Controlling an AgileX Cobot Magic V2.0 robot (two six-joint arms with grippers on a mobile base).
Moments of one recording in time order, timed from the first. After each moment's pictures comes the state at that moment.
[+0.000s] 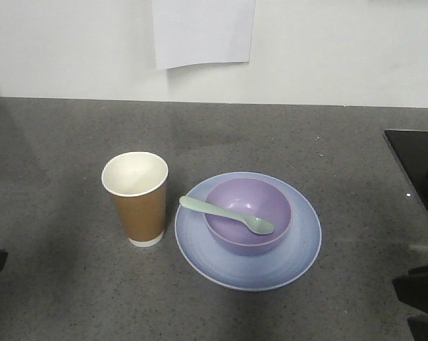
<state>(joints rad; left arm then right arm) -0.28 0.74 -0.72 -0.09 0.85 0.15 0.31 0.79 -0.84 0.17 1.10 -0.13</state>
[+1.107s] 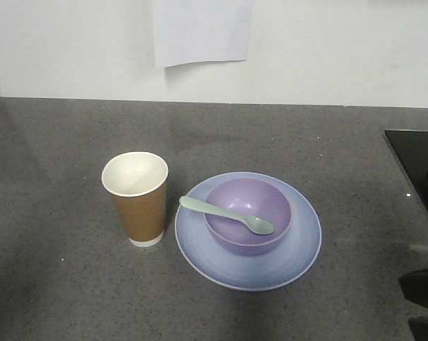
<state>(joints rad) -0.14 0.42 -0.50 -0.09 0.68 0.15 0.31 0.79 -0.84 0.17 1.11 -0.13</state>
